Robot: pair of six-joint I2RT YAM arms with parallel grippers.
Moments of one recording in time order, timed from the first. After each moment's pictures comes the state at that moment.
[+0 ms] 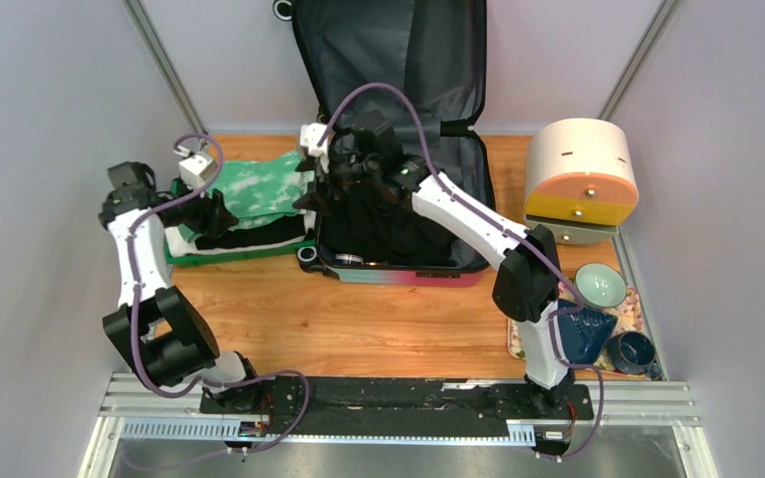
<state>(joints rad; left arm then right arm) 0.53 1.44 1.35 -0.96 0.94 0.92 0.80 2.07 2.00 -0.17 -0.75 -0.42</state>
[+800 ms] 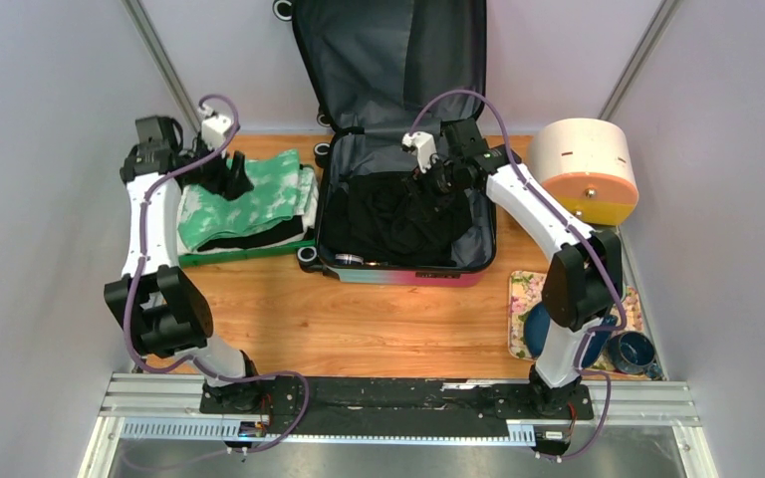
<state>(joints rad) 0.33 1.57 1.44 -0.84 0.69 0.66 0.44 1.82 1.67 -0.73 -0.52 -0.27</state>
